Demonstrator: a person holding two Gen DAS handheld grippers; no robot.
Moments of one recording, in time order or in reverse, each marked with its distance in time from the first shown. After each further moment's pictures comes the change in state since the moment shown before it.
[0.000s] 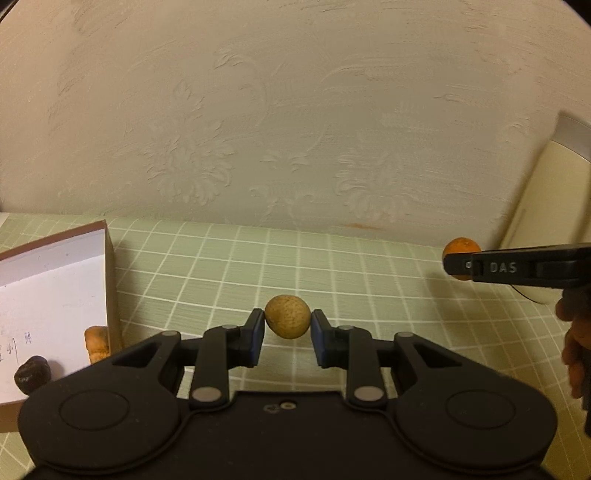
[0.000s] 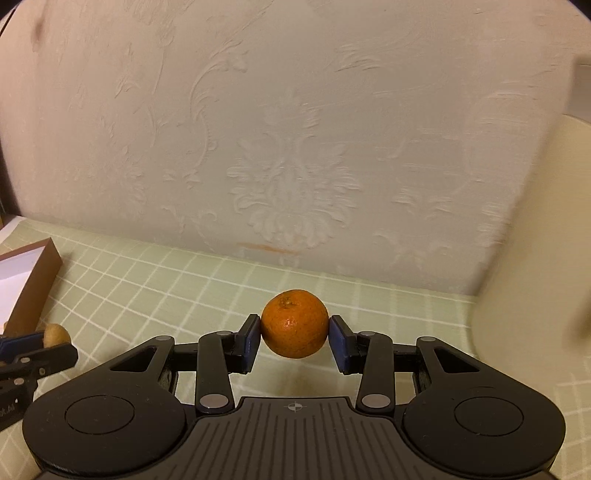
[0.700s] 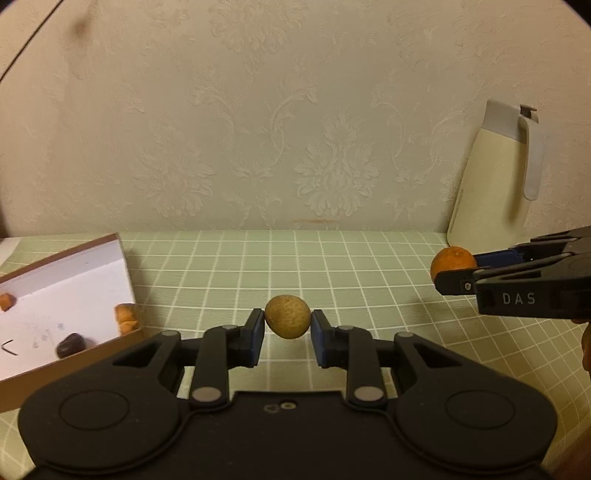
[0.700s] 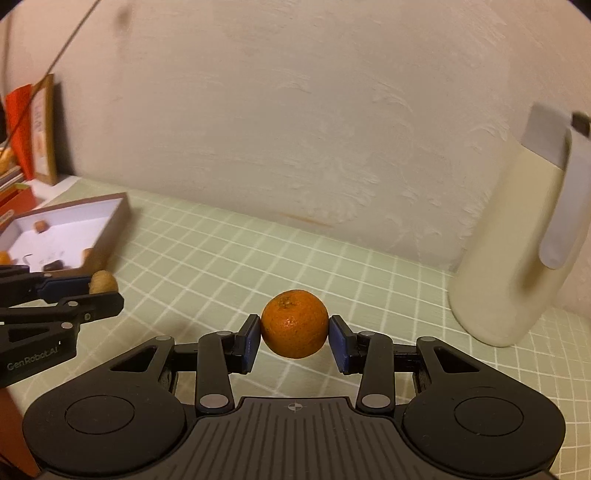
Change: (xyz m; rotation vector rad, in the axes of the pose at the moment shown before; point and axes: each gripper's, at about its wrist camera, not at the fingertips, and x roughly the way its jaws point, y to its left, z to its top) left arm -0.082 -0.015 -0.027 0.084 -0.045 -0.026; right arm -0.112 0.028 -0.047 -0.129 0.005 0.078
